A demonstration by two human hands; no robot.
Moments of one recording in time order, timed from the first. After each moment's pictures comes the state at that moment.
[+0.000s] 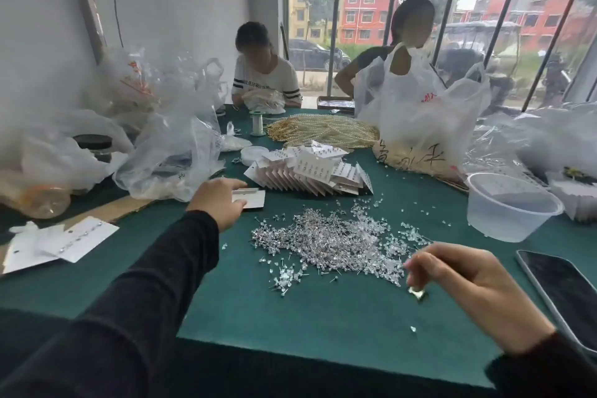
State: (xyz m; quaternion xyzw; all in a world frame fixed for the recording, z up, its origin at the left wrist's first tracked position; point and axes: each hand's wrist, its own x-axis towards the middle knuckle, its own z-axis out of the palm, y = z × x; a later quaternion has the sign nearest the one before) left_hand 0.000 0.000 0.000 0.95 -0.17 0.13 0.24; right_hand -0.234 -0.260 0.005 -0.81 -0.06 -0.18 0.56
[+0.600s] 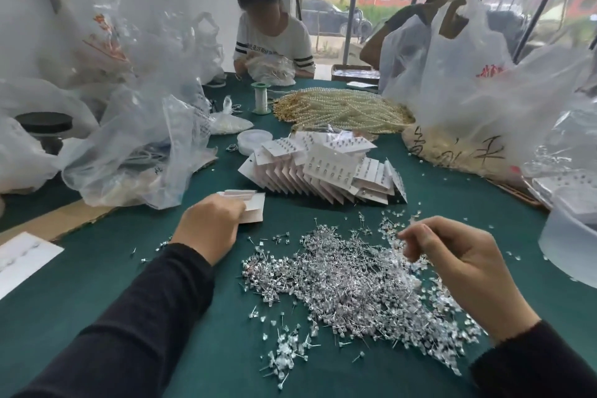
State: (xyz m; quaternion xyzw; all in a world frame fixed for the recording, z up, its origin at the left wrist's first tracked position) left_hand 0.069 -0.014 -0.059 0.95 -0.24 0.19 0.05; right_hand -0.085 -0.289 -0.031 -0.82 -0.06 -0.24 0.52
